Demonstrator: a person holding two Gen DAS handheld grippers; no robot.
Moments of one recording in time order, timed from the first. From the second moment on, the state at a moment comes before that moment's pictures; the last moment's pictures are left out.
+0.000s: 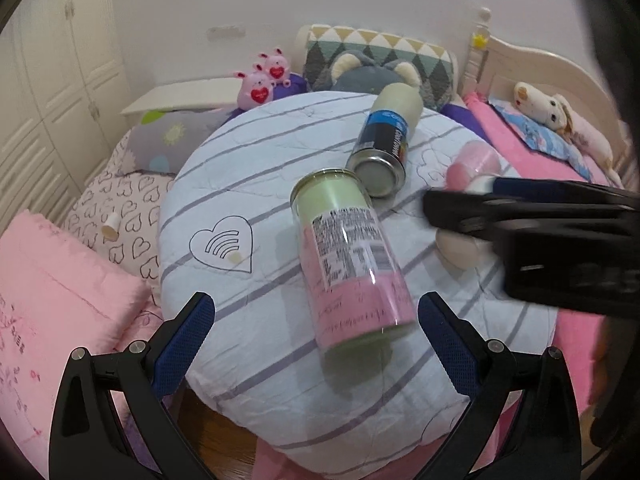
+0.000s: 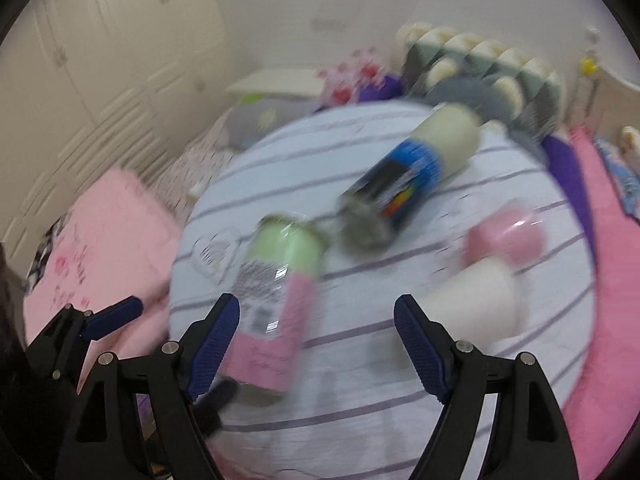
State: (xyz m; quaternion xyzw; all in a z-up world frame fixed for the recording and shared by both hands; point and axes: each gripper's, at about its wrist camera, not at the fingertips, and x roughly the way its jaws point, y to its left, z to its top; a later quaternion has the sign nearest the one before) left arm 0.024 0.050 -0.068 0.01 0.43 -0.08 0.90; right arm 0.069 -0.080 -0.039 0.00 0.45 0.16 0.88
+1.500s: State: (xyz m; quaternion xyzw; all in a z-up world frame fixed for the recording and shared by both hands) left arm 0.125 0.013 -0.113 0.00 0.53 -0.02 0.85; right arm 0.094 -0.171 -0.064 0.06 0.40 0.17 0.90
